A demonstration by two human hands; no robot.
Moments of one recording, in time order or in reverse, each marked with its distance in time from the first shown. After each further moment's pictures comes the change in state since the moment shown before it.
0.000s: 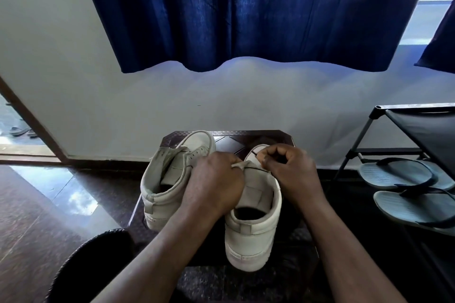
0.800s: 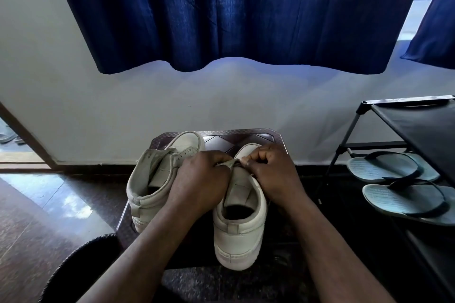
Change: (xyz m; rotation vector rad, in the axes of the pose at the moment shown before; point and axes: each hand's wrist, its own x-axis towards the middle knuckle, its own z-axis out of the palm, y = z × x) left_hand 0.001 -0.003 -0.004 -0.078 -0.048 0.005; right_hand 0.002 0.006 0.011 0.003 -0.081 0.028
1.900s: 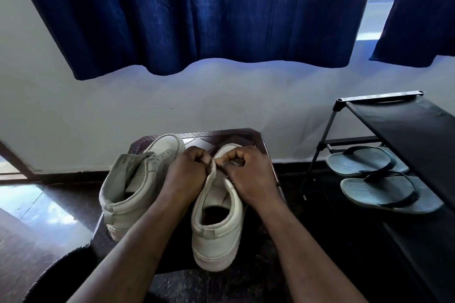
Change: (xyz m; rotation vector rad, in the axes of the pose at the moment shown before) left_hand 0.031 -0.009 0.032 -0.280 0.028 -0.145; right_hand -0.010 -0.008 0.000 -0.109 0.093 -0.016
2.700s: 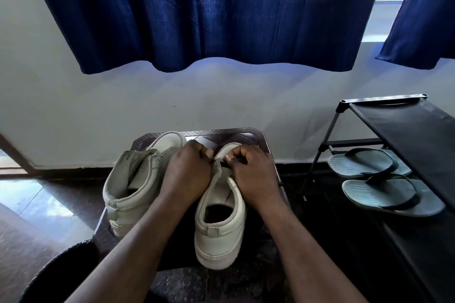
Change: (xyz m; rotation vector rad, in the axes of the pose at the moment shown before) left_hand -0.004 0.009 -0.007 0.271 0.104 0.119; right_hand 0.010 0.021 0.020 -0.002 0.054 0.007
